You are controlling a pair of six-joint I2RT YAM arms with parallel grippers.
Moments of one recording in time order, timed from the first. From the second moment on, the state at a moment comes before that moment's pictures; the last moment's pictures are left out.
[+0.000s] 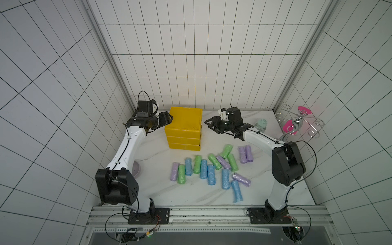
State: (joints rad) left arm -0.03 1.53 1.46 -0.67 0.35 -0.39; right arm 0.45 1.84 1.38 -0.02 -0.56 0.98
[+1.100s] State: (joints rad) left arm -0.03 1.59 1.45 -0.68 0.31 -0.35; right arm 0.48 1.90 1.54 -0.17 -0.50 0.85
